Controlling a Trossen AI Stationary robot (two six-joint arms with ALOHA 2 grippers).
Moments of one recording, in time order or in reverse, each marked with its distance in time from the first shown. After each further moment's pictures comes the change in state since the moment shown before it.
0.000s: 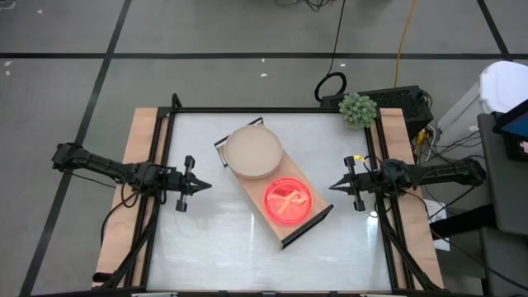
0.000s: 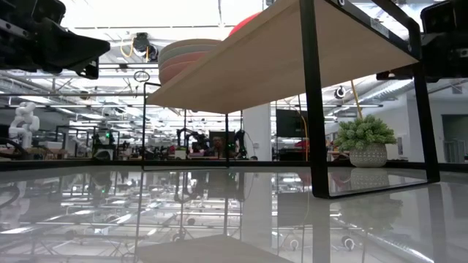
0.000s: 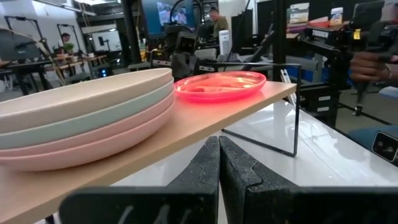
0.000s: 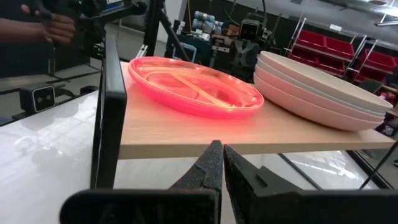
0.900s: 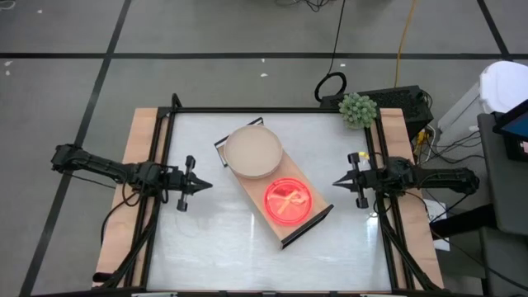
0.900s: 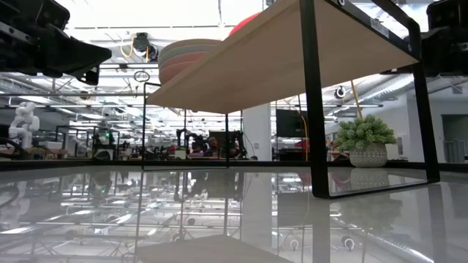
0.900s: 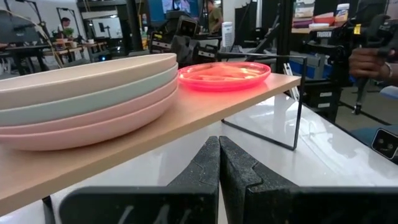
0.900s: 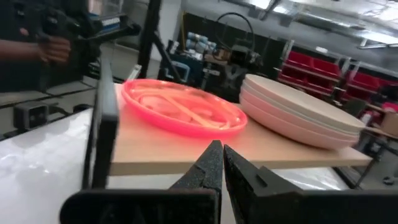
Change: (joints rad) left arm 0.023 -0.001 0.000 -0.040 0.011 -0.049; right arm -0.077 -0.173 -0.001 -0.118 -0.065 -0.005
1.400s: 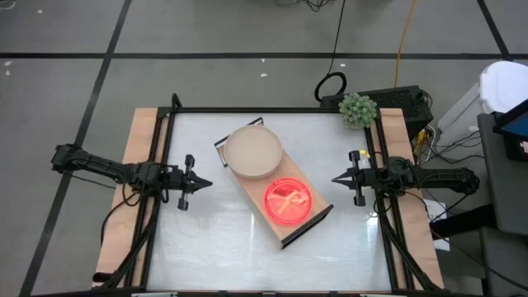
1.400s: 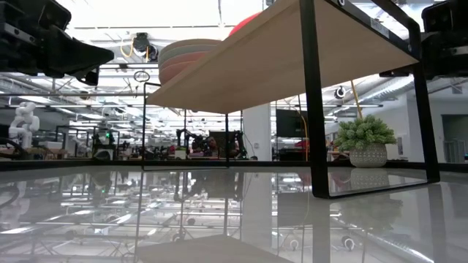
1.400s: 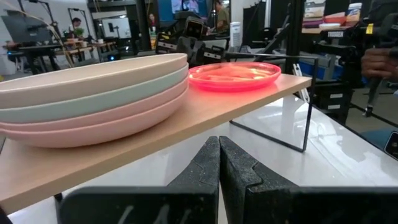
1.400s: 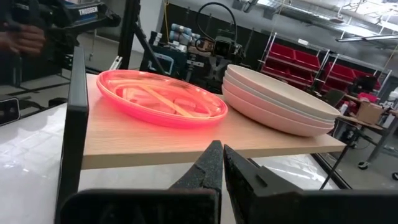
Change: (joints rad) left arm 0.000 -0.003 0.000 0.002 -0.035 0.000; right arm 0.000 0.003 0.000 0.005 0.074 -0.006
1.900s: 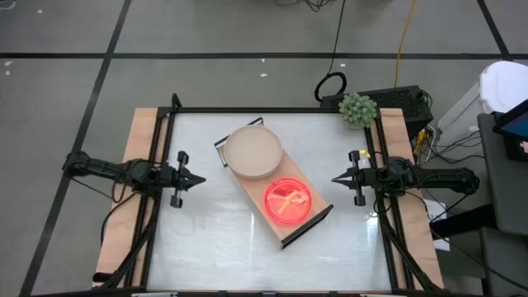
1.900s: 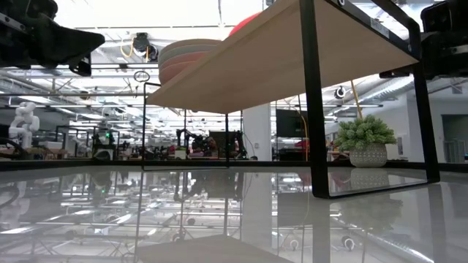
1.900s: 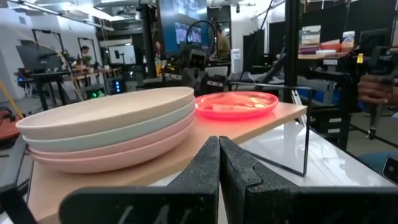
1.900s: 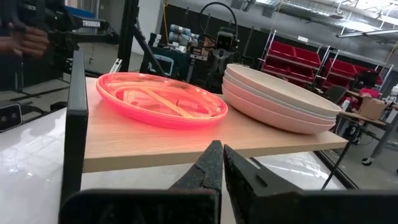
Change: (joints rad) left arm 0.000 -0.270 0.001 -0.160 -0.001 0.030; right arm 0.000 0.000 0.000 0.003 0.001 0.028
